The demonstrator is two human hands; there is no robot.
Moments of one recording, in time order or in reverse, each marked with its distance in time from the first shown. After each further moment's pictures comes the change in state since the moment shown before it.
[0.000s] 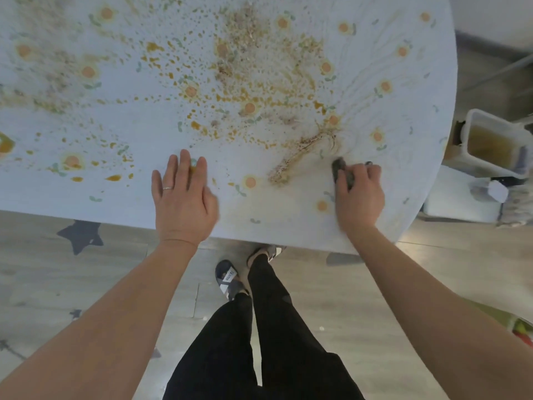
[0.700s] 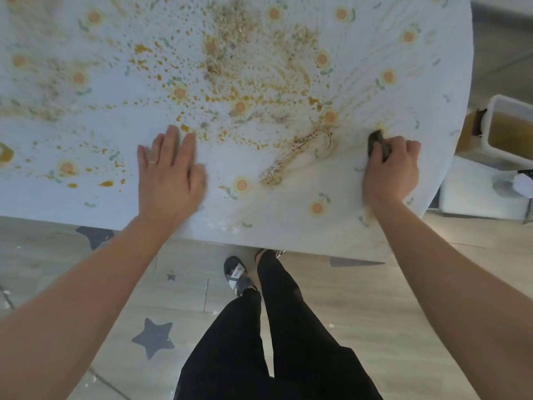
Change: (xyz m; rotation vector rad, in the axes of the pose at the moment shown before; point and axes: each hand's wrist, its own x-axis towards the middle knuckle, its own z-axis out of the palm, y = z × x) left_hand 0.053 -0.009 -0.011 0.115 -0.049 0.146; right_hand 0.066 0.036 -0.010 -0.011 0.106 0.166
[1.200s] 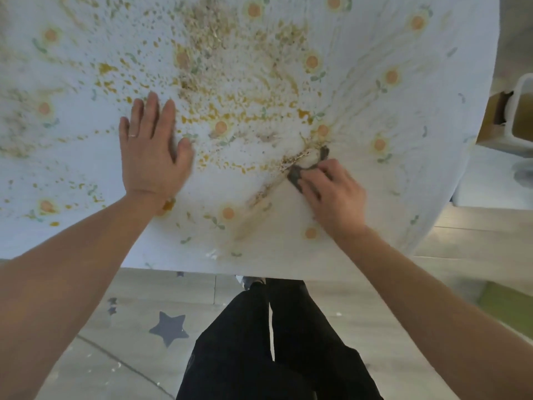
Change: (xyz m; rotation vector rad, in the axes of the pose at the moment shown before) left_hand 0.099 0.001 0.005 -0.086 -0.038 -0.077; right_hand -0.028 -0.039 0.018 0.158 -0.185 -0.617
